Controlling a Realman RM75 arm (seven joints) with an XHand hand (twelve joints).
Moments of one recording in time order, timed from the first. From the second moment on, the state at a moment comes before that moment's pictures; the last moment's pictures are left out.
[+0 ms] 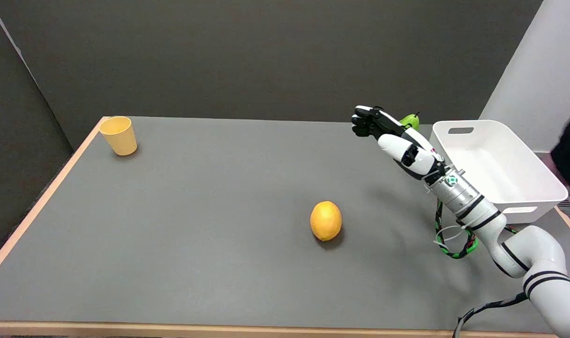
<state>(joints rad) 0.09 -1.10 -1.23 0.92 2.58 -1.09 -0.97</state>
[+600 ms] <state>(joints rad) 0.09 -1.09 -1.30 0.91 2.58 -1.14 -1.03</state>
